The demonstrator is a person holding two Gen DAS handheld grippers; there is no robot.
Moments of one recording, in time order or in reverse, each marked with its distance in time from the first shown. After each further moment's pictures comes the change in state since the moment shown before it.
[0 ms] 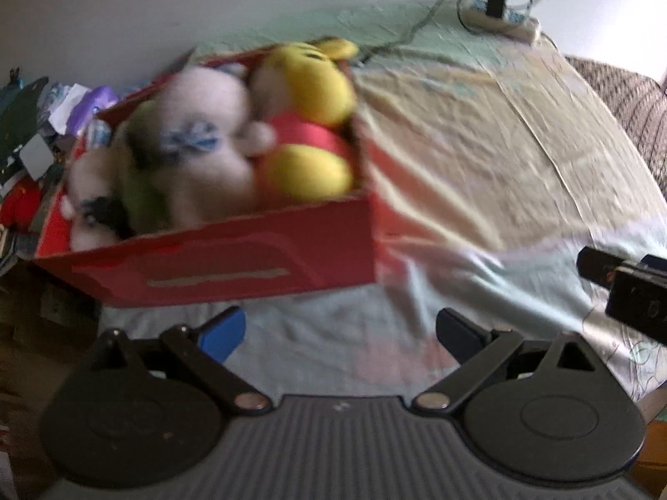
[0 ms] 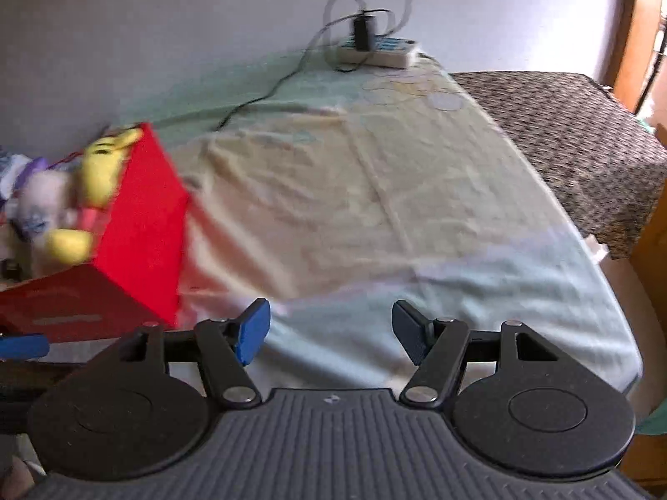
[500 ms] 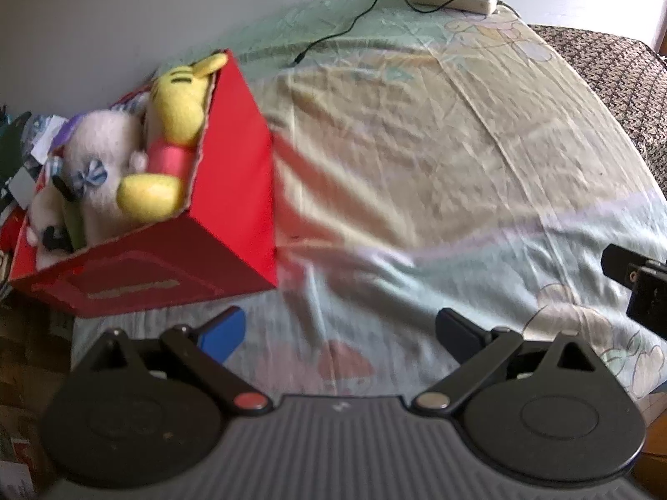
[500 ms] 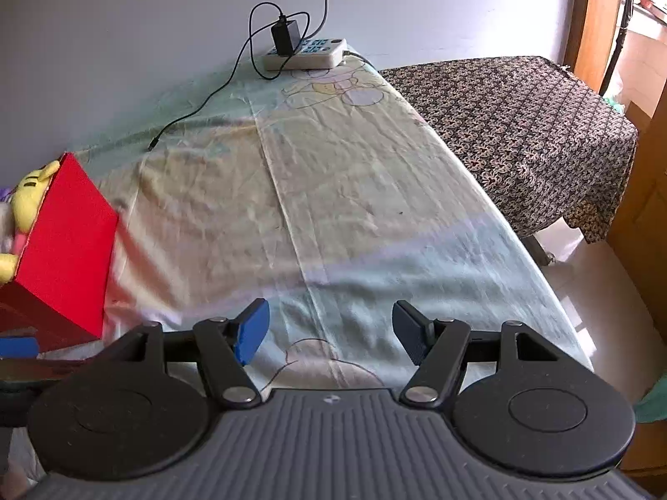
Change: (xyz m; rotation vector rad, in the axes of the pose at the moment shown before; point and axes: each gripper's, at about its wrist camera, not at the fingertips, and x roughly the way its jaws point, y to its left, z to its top) left arm 0.015 -0.110 0.001 0.078 0.028 0.052; right arm 0.010 -0.102 -0.007 0.085 -0.006 -0.051
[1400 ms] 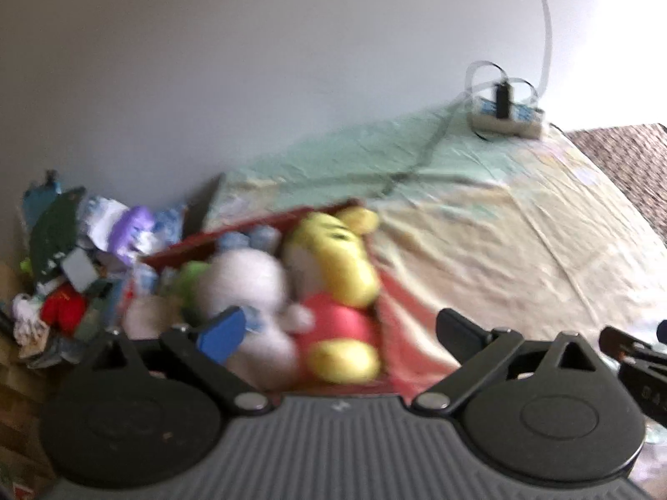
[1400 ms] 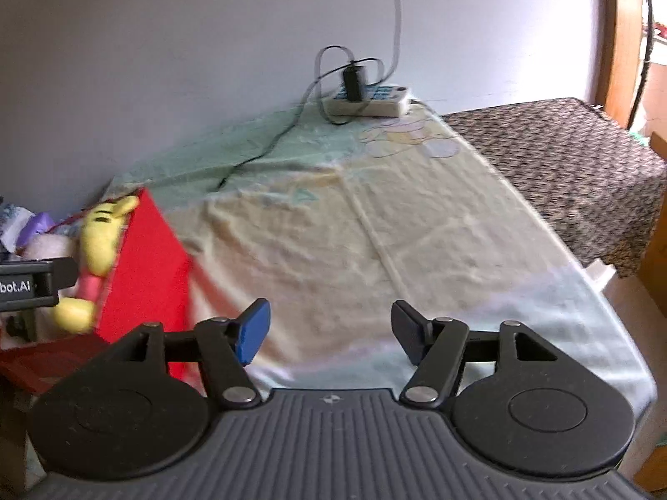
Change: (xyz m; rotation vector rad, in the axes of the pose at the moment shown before) left arm -0.047 0.086 0.042 -0.004 -0.299 0.046; right arm -0.013 0.066 0.011 -0.006 -0.124 0.044
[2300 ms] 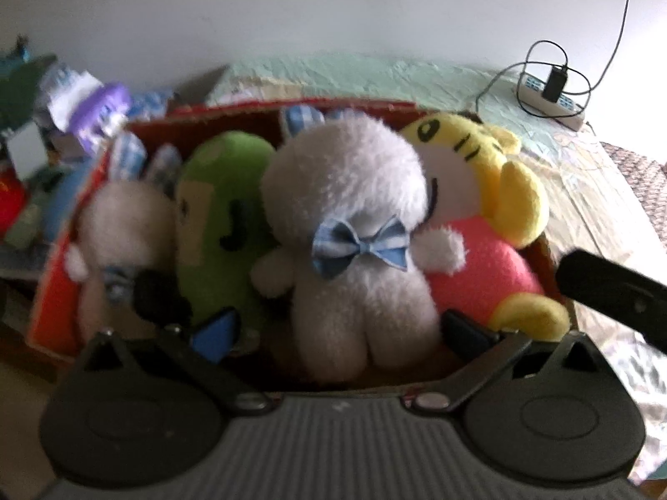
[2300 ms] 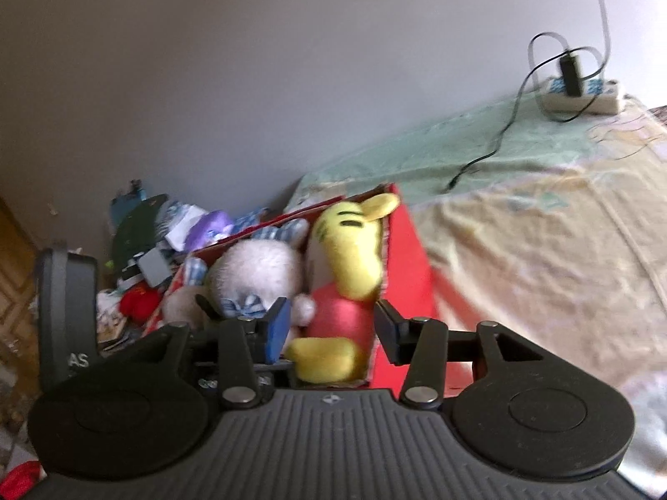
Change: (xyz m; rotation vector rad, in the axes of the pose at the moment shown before) left arm 0.091 0.125 -0.039 -0.211 0.137 -0.167; right arm 0.022 0.127 0.006 -0.027 -0.030 0.527
